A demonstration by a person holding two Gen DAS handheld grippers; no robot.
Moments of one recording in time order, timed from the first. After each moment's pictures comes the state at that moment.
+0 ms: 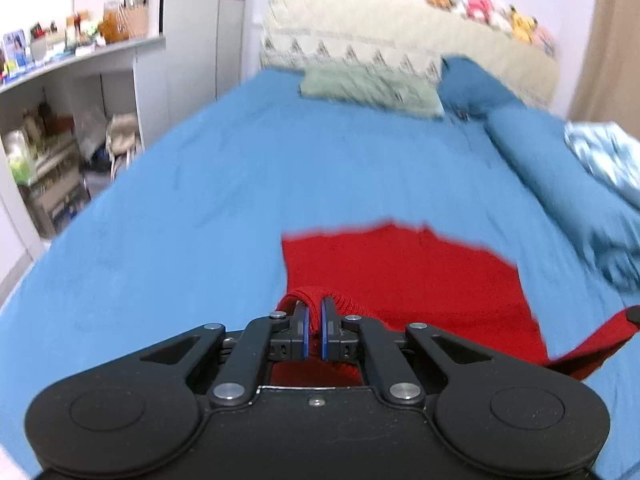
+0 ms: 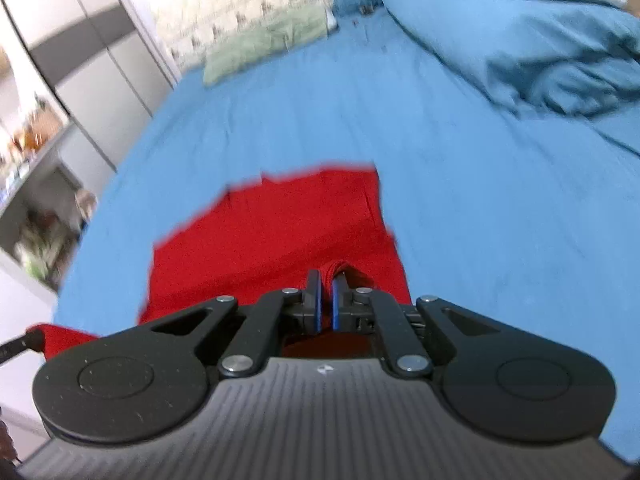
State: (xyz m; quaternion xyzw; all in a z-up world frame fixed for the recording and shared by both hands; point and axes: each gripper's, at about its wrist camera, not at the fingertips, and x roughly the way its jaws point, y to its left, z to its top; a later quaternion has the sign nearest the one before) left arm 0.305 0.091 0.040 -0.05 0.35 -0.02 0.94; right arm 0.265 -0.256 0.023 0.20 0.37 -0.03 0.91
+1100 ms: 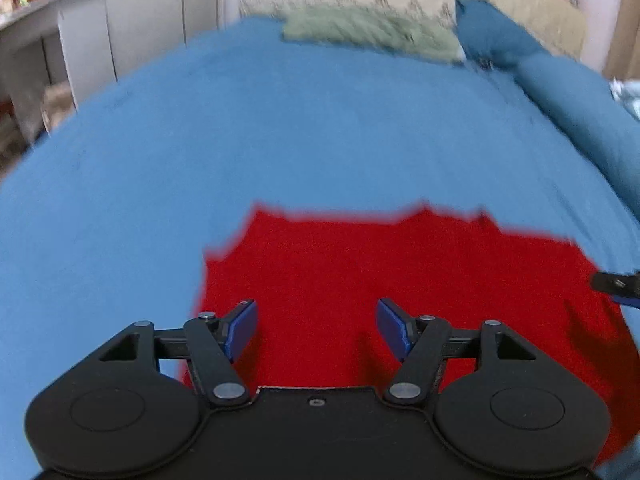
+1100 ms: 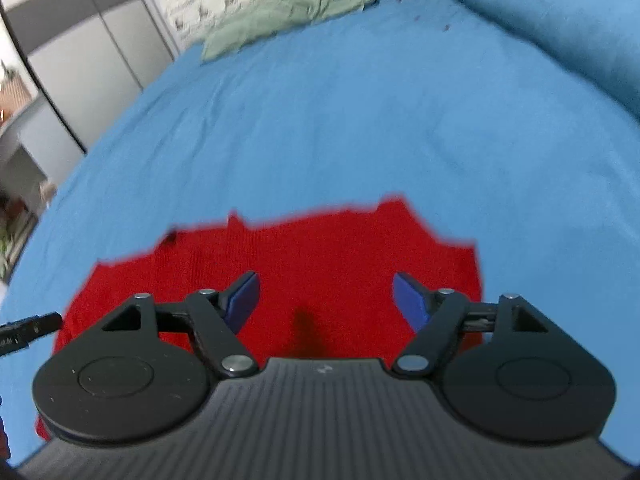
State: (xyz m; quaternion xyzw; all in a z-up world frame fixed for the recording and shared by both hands) left arm 0.504 0.042 -0.119 -0.03 0.43 -0.03 0.90; right arm 0.513 -0.231 -0.136 0.15 0.40 0.00 0.91
